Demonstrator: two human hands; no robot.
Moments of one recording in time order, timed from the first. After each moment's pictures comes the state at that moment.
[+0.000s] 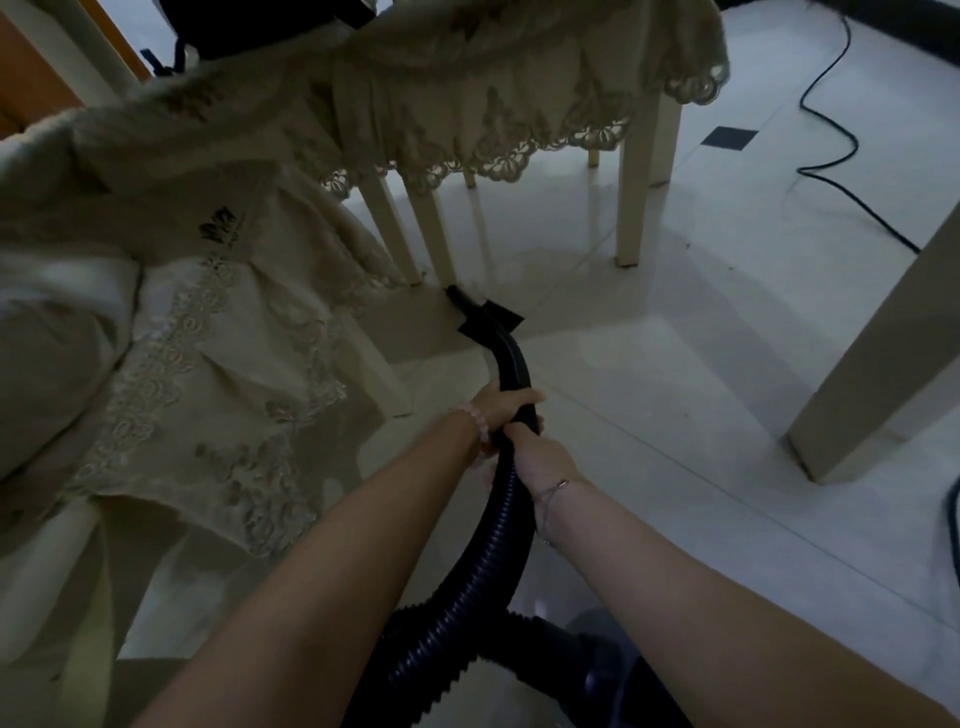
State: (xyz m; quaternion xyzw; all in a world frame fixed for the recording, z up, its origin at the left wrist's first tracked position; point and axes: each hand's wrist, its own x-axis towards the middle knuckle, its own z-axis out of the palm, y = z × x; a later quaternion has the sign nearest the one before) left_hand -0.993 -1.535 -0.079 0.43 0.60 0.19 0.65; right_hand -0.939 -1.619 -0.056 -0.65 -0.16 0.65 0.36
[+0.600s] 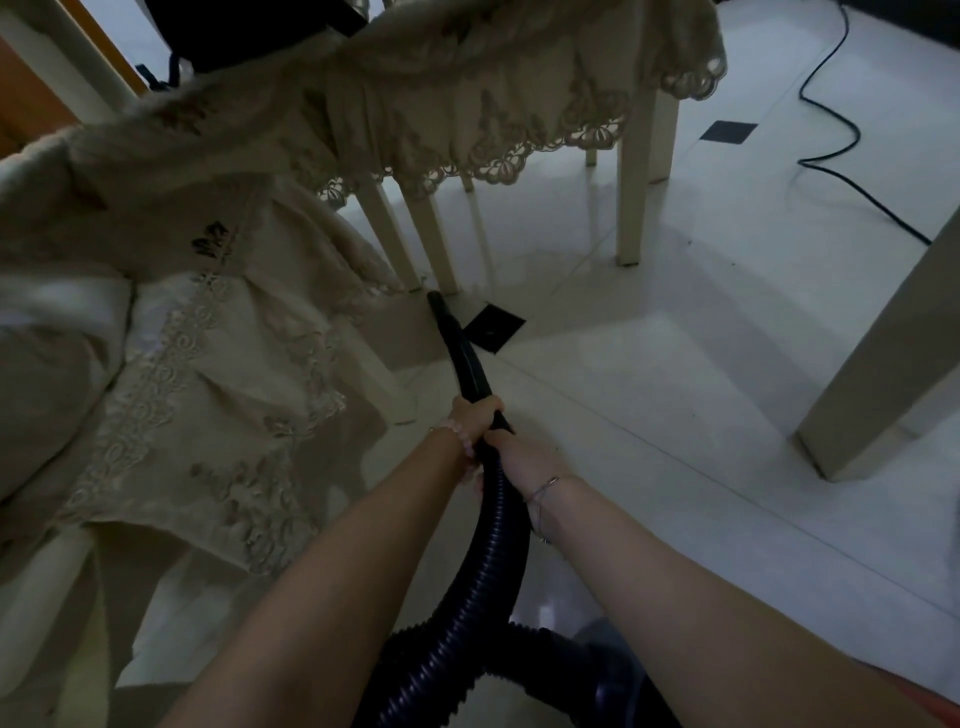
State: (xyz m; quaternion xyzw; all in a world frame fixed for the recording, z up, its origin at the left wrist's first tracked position) left_hand -1.019 -1.523 -0.098 0.40 0.71 0.19 0.54; right_hand -0.938 -1.608 -0.051 -0.58 -0.18 0.73 0.32
